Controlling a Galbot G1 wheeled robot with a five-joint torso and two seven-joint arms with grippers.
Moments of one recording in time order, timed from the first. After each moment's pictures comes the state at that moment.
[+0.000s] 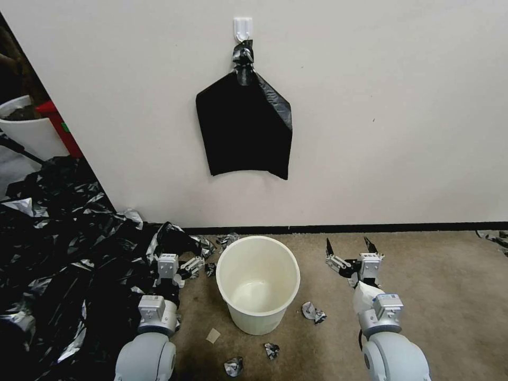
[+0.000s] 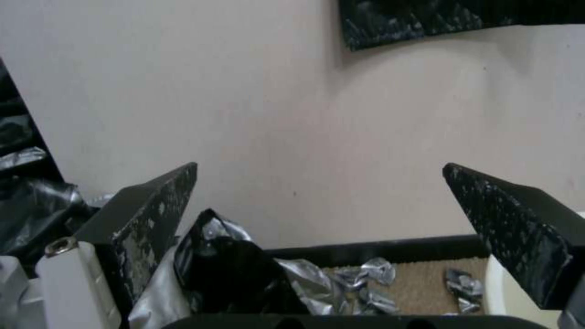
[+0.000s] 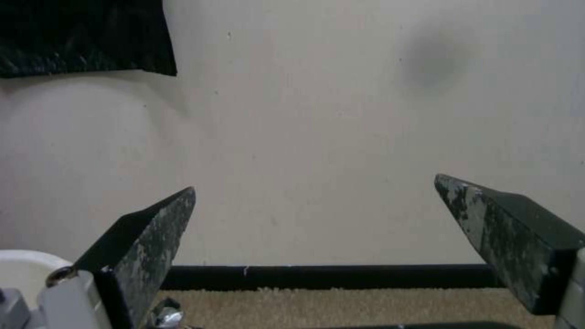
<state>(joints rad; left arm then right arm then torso) 1.55 -1.50 -0.55 -2.00 0.00 0.00 0.00 -1.55 1.50 0.55 2.00 0.00 0.00 0.00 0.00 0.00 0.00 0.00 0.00</state>
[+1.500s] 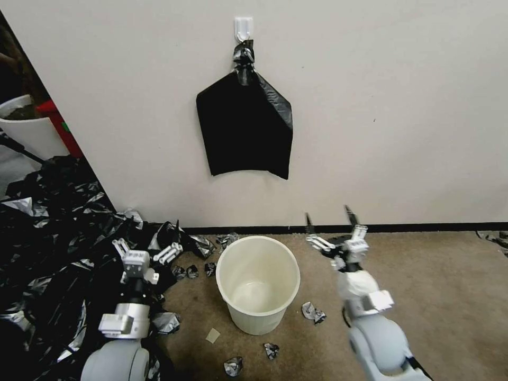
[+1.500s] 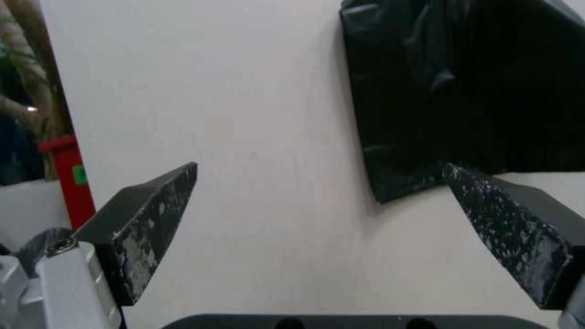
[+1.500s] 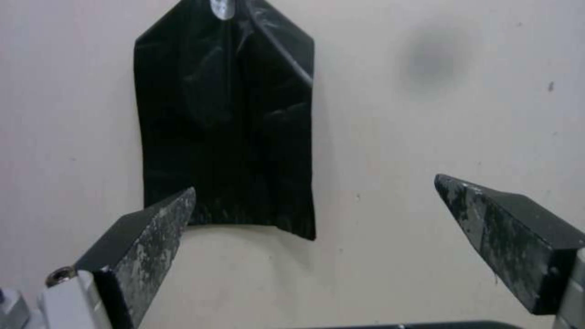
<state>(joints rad) 1.63 -1.47 -0.67 -2.10 -0.01 -0.34 0.06 -1.39 1.35 0.34 1.91 0.10 0.35 0.01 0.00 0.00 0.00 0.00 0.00</state>
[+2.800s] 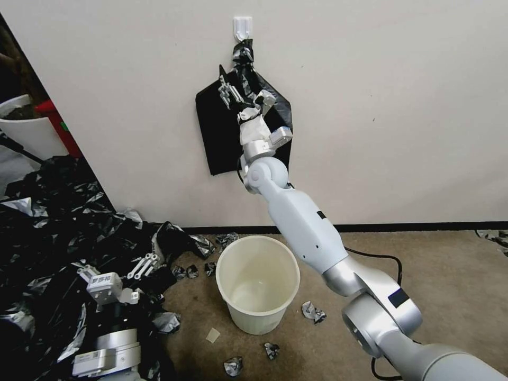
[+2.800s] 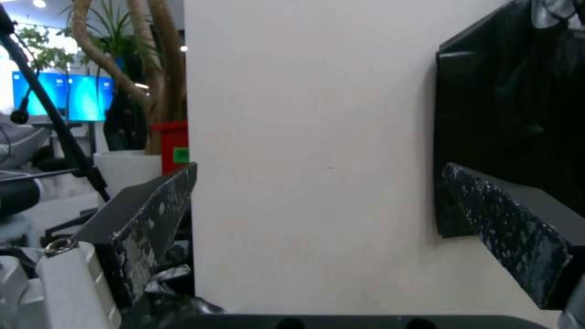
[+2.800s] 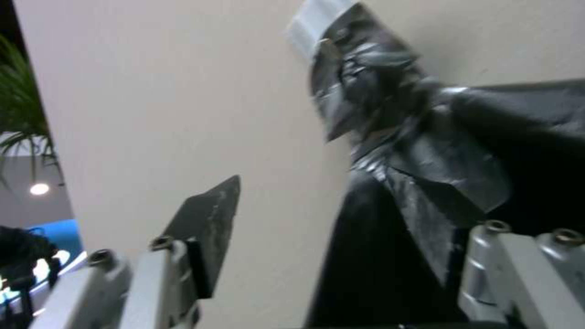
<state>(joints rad) 1.78 -1.61 -0.68 -2.23 -0.04 -0.39 -0.08 -0.31 1.61 -0.06 1.17 0.93 0.41 -0.07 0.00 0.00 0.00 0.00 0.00</state>
